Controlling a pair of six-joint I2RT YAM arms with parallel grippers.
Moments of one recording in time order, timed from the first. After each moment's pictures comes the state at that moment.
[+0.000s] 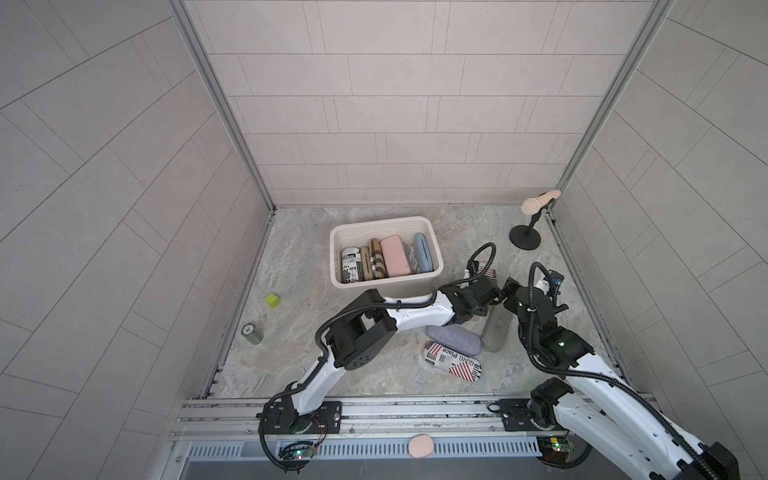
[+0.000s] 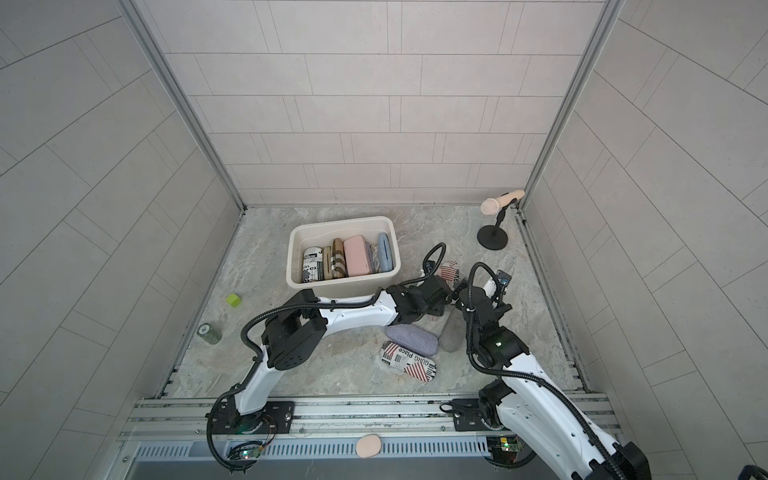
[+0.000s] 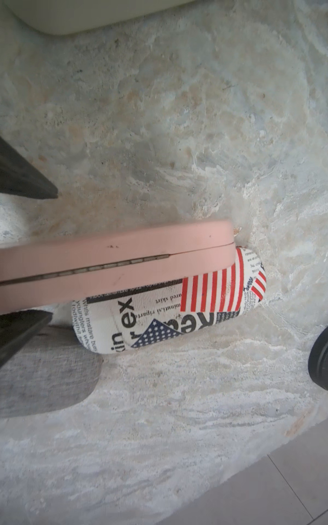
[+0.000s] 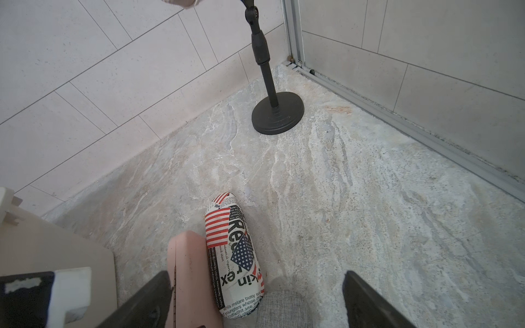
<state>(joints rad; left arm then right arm) -1.10 2.20 1.65 -0.32 -0.38 -0.70 0.40 0.72 0.45 -0.27 0.64 0.74</state>
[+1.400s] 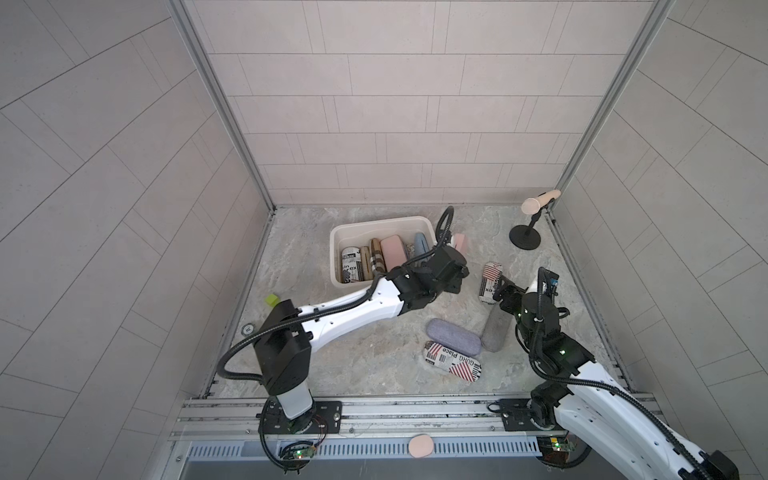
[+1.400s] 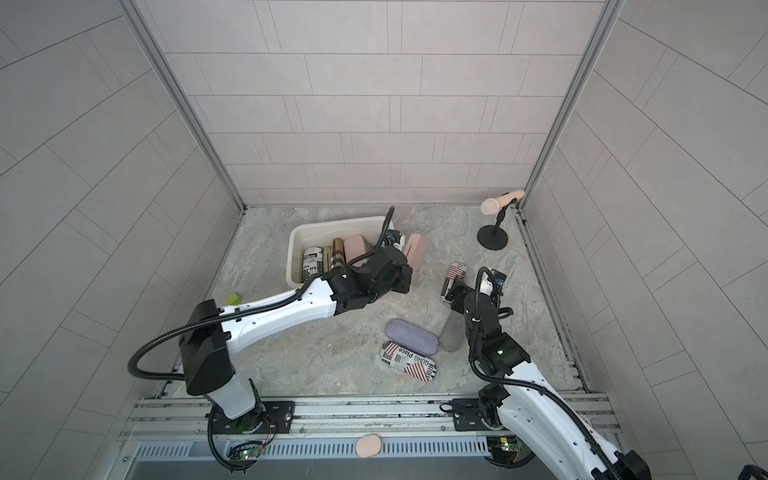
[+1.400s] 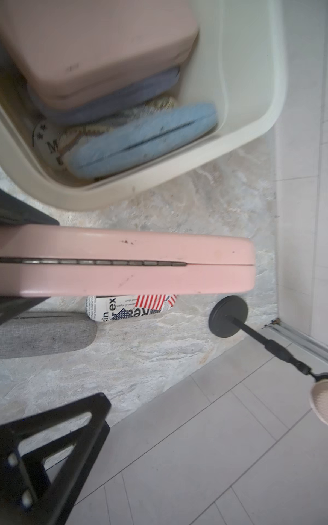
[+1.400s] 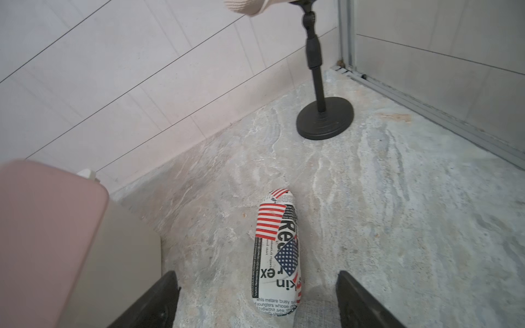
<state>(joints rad) -0.98 1.66 1.43 -0.41 -0.36 -0.56 0.44 0.68 0.38 -0.07 0.49 0.62</state>
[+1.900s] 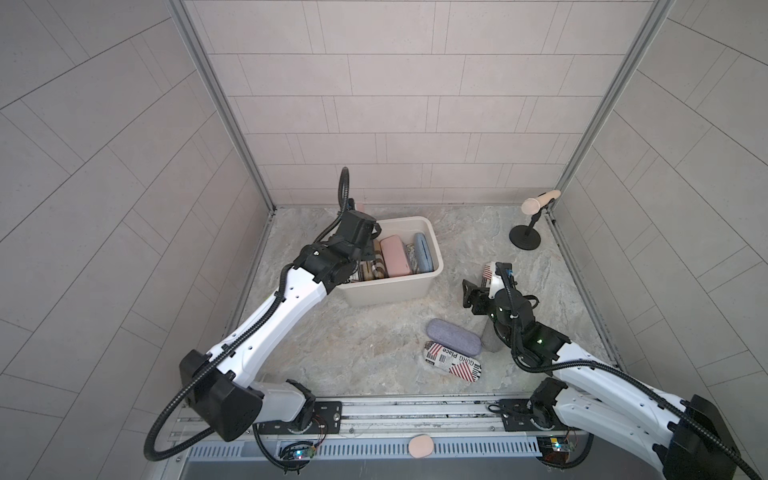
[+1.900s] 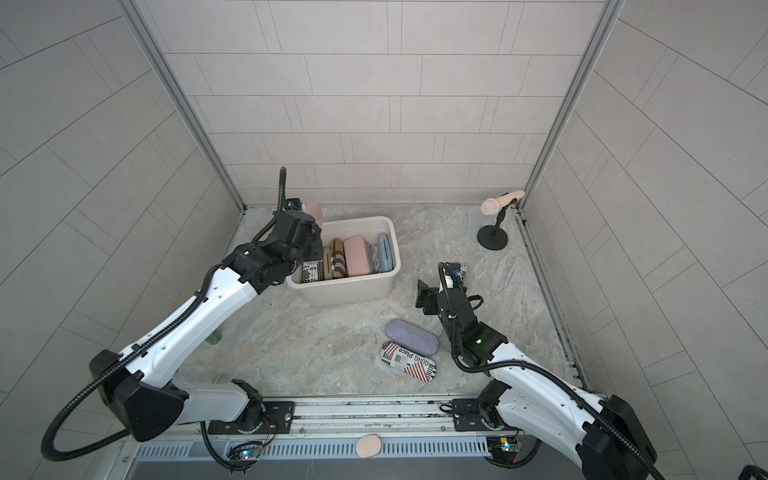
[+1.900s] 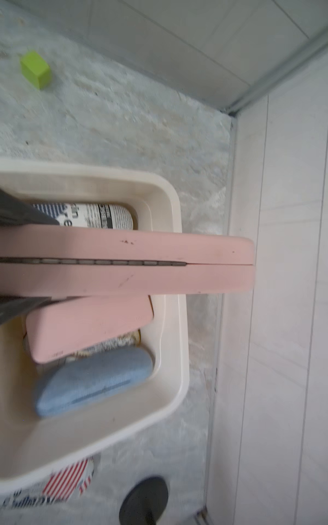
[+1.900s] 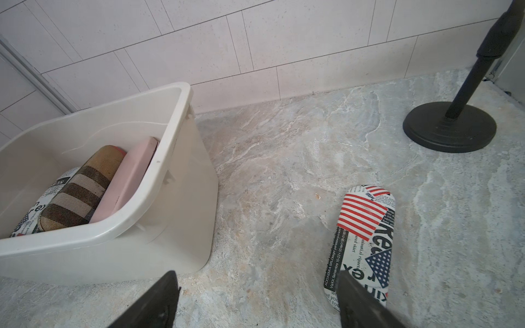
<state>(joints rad) -0.52 1.33 1.37 -0.79 -0.46 -0.43 0.63 0.89 0.45 0.05 0.43 0.44</state>
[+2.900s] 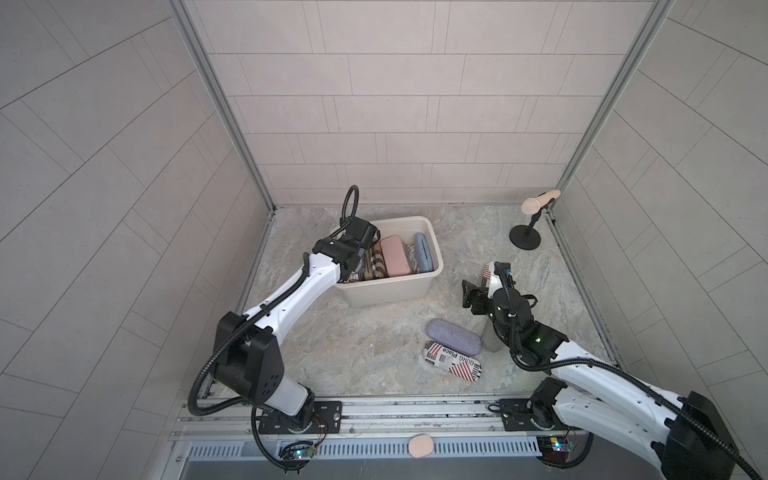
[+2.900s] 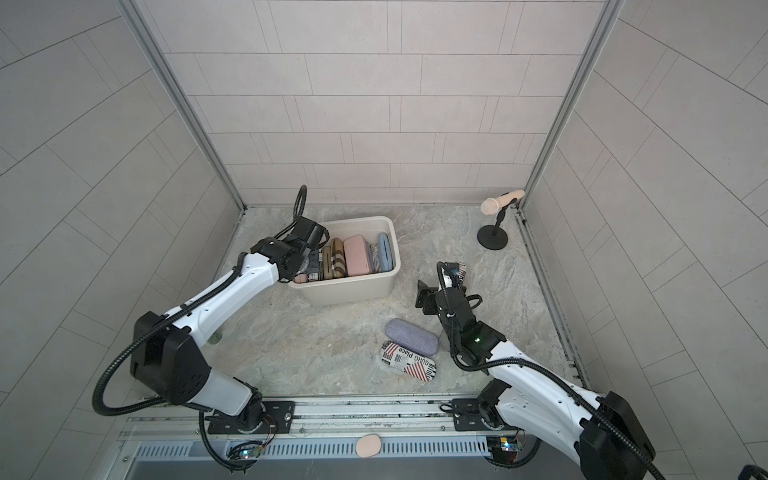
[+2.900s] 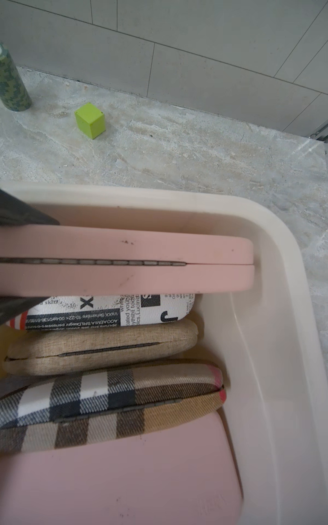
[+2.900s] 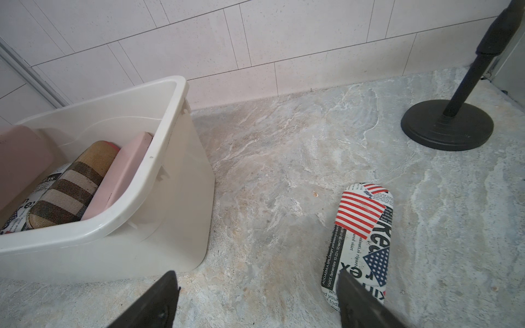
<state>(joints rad) -0.47 1.53 1.31 -0.87 -0.51 -0.45 0.63 0.90 0.45 0.05 0.43 0.44</state>
